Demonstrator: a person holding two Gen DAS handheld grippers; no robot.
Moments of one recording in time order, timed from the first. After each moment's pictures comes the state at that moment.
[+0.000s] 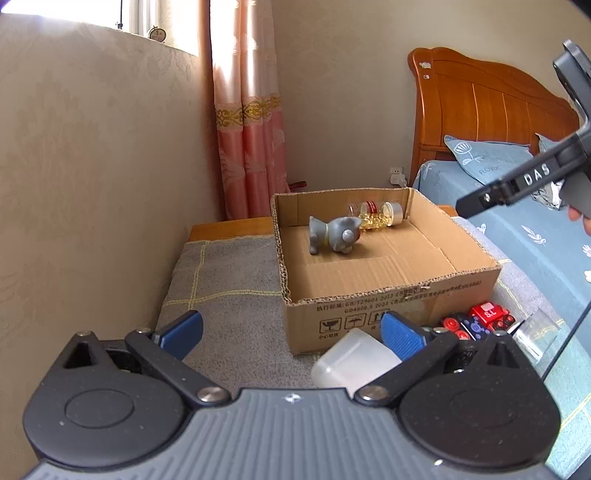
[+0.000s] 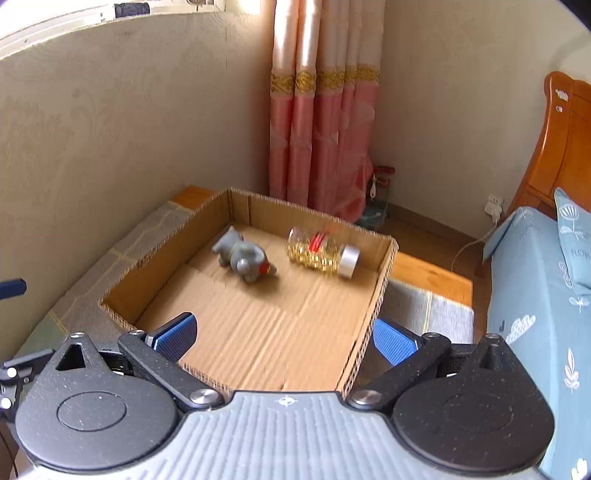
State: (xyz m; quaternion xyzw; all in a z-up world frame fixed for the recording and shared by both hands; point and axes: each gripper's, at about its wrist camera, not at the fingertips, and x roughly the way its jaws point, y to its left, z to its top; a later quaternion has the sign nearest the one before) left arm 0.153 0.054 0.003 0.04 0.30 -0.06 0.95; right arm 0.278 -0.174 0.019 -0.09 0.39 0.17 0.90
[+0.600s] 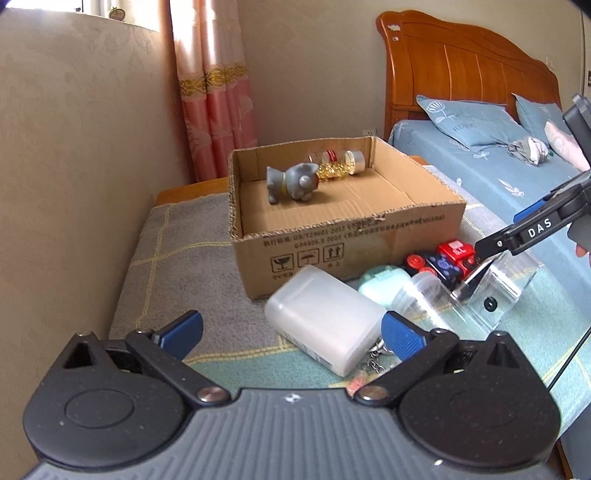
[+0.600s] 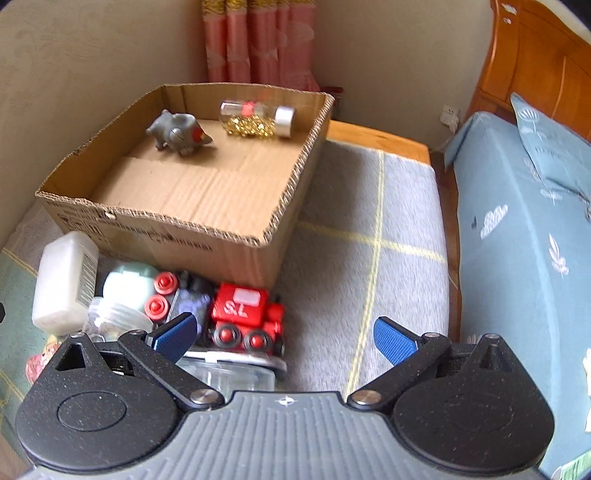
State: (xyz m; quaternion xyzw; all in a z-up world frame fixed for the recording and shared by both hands) left arm 0.132 0.026 -0.026 0.07 0.34 -0.10 0.93; right arm 0.224 -0.229 -0.067 -0.04 0.46 0.08 0.88
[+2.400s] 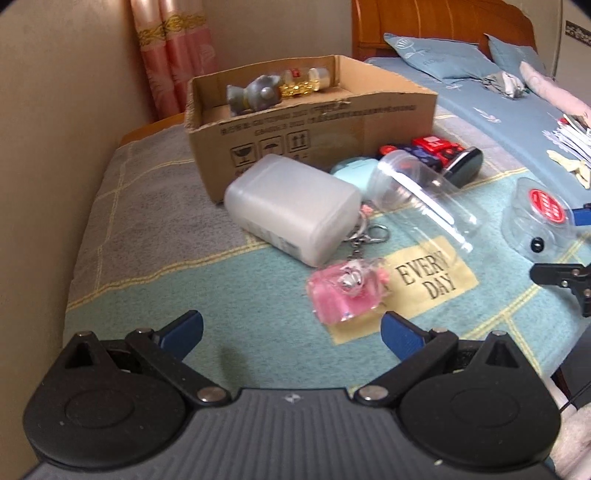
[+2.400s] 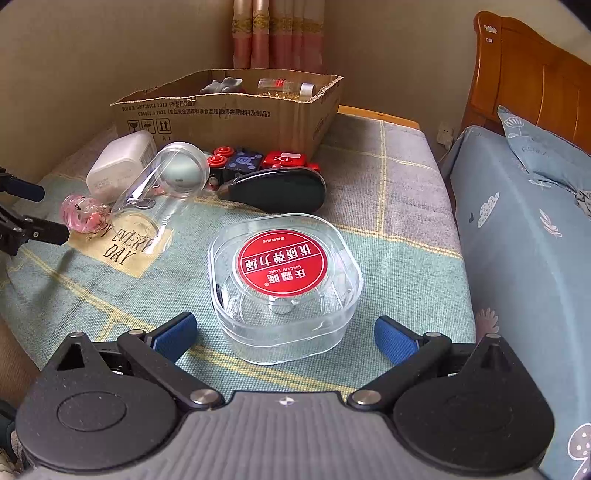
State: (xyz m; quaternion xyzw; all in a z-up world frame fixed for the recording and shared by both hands) left arm 0.104 0.023 -0.076 0.11 0.41 -0.14 0.89; right arm 0.076 -0.228 -0.128 -0.05 0.39 0.10 0.92
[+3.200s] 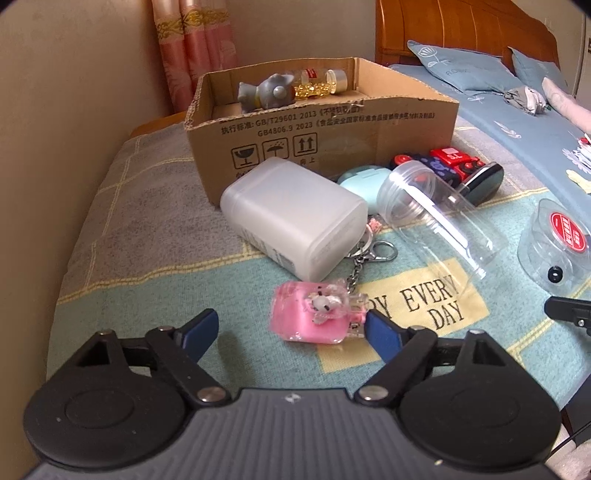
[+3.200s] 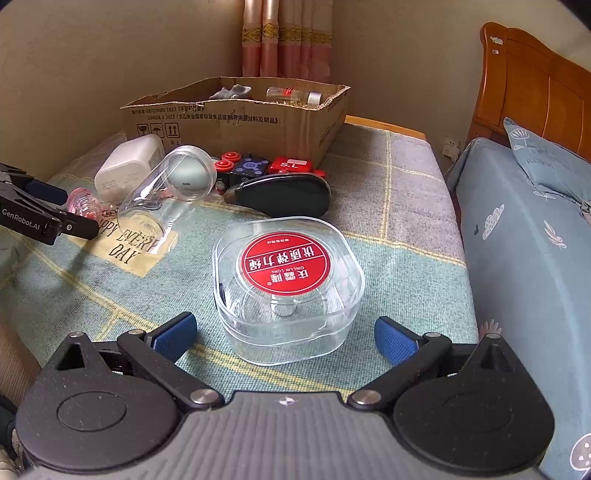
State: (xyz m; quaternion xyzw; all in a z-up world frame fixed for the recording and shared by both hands) left arm 0.122 0.012 -0.086 0.09 0.41 -0.11 0.90; right arm 0.073 -0.228 -0.130 -0.06 0.37 0.11 0.92
